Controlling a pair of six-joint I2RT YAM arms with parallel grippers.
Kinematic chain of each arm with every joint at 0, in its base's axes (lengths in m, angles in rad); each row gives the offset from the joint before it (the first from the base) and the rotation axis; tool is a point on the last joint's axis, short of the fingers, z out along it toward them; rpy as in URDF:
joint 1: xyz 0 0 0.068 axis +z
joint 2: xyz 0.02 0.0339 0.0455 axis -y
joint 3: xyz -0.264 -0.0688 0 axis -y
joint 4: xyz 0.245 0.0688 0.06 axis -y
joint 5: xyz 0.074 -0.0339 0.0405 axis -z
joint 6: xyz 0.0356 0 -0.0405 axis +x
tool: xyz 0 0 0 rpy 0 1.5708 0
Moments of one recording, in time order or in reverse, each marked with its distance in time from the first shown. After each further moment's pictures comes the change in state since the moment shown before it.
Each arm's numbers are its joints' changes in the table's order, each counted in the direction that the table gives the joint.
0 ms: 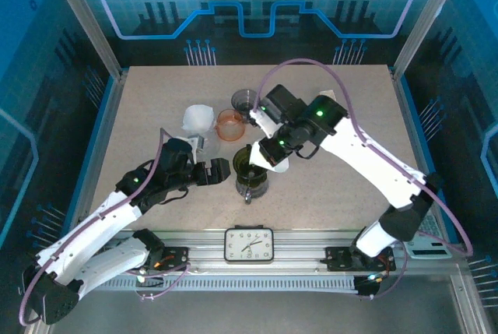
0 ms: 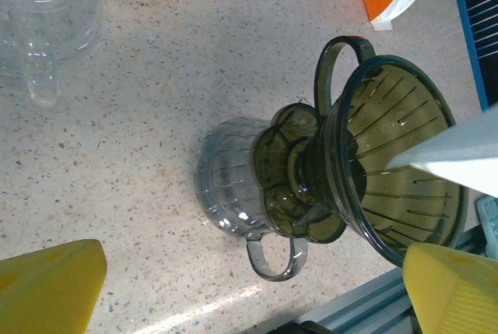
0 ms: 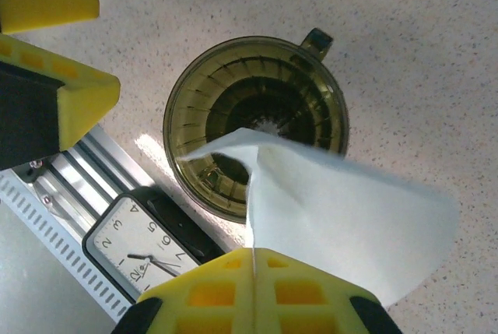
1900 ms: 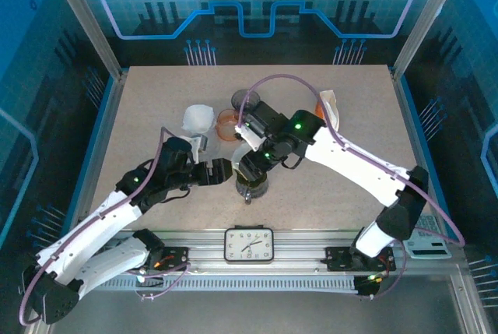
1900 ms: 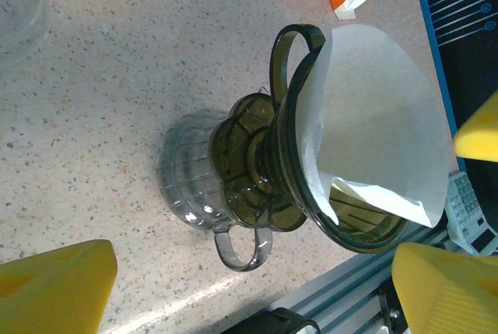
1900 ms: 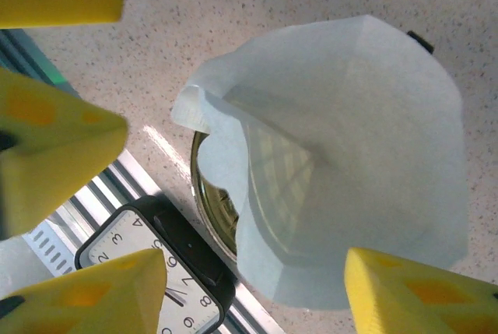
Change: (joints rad) left arm 0.000 -0.011 0.010 0.034 0.085 -0.008; right arm 0.062 0.018 -0.190 0.208 -0.017 0.009
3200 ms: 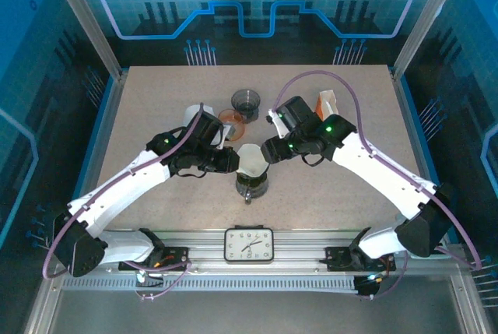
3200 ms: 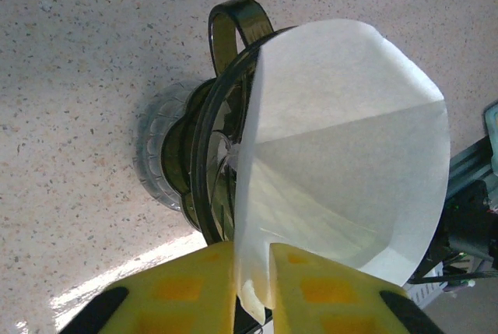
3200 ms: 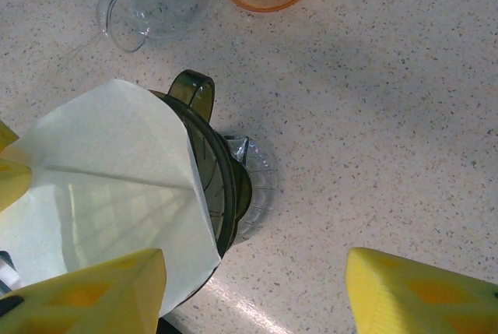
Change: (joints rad) left arm -0.047 -0.383 0.355 -0.241 0.059 0.165; right arm -0.183 0.167 -0.241 0.206 0.071 0.075
